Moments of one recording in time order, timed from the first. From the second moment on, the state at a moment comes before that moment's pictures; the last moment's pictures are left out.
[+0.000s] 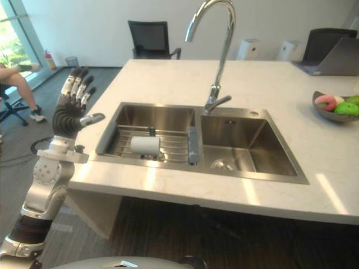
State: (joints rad) left arm -0.20 0.34 -0.13 -0.23 -0.35 -0.26 0.03; right arm 0.20 -0.08 -0.71 1.18 0.55 0.13 0.12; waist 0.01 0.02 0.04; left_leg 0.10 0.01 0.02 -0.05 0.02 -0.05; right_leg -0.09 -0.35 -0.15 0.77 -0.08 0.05
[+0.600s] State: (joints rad) left arm -0.21 0.24 -0.28 -0.22 0.01 -0.13 0.13; right arm 0.21 -0.07 -0.69 1.12 0.50 0.16 0.17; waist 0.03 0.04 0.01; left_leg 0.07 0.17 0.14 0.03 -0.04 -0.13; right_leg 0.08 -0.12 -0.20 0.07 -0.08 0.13
